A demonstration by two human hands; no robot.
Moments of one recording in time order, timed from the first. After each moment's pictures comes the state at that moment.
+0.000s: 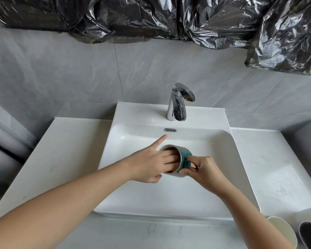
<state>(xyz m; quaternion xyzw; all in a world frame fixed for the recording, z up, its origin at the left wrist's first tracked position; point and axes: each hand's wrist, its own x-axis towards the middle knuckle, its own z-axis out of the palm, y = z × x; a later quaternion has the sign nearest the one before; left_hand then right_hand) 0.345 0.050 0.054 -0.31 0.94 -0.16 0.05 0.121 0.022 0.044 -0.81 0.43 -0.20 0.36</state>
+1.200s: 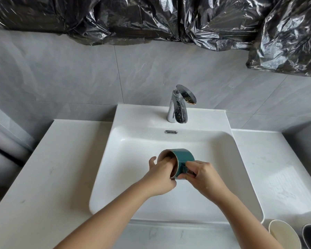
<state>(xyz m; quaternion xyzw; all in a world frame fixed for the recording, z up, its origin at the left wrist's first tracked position) 0.297 0.063 0.023 -0.62 0.71 0.30 -0.13 0.124 0.022 0.018 -0.86 0.37 -0.26 0.23</state>
